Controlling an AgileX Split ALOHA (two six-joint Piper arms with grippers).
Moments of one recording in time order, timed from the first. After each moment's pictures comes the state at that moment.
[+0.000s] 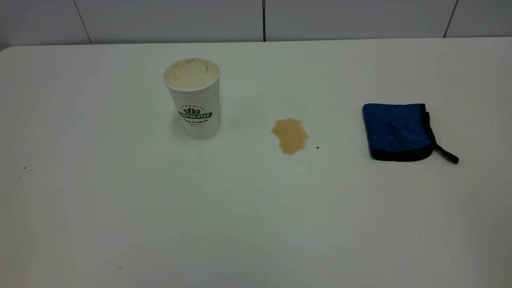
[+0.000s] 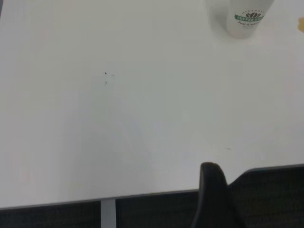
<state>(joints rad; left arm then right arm) 0.03 -0.02 -0.48 -0.11 1.13 0.10 0.02 -0.02 -0.47 -0.03 1.11 0.07</state>
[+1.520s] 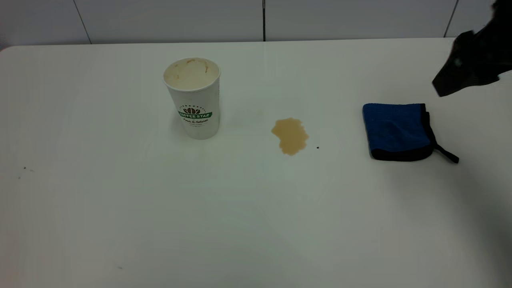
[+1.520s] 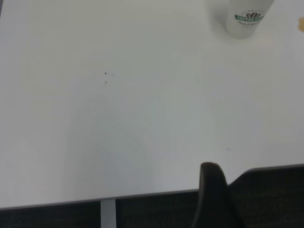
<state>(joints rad) 0.03 -0.02 -0.48 -0.11 1.14 0.10 0.02 1.80 -0.85 0.74 0.25 -1.04</state>
